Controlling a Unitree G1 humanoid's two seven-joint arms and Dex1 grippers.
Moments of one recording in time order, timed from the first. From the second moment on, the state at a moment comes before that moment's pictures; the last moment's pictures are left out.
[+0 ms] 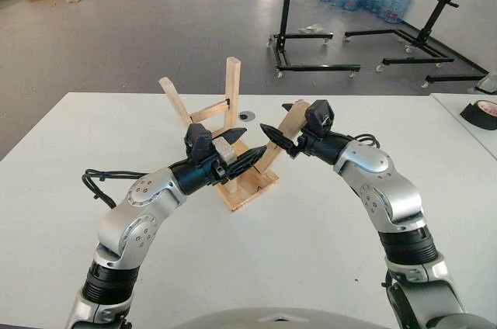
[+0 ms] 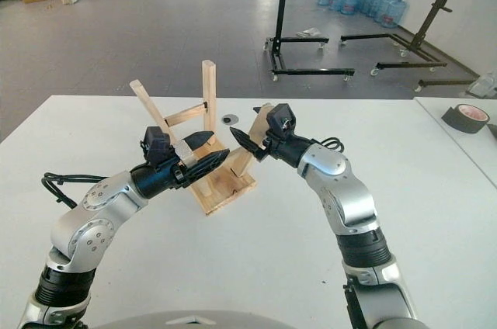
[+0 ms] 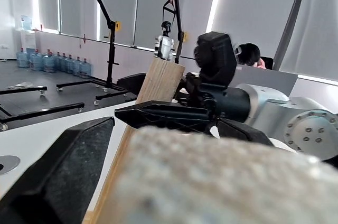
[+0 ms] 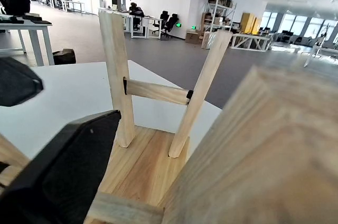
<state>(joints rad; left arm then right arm) -0.16 0.33 -0.11 -0.46 -0.67 0.52 -0.57 -0.37 -0.39 0.07 -0.24 0.39 0.44 0.52</state>
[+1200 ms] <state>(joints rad) -0.12 0.32 -0.11 -0.47 -0.65 0.54 -0.58 -0.65 -0.25 0.07 -0.08 0.50 0.63 0.45</state>
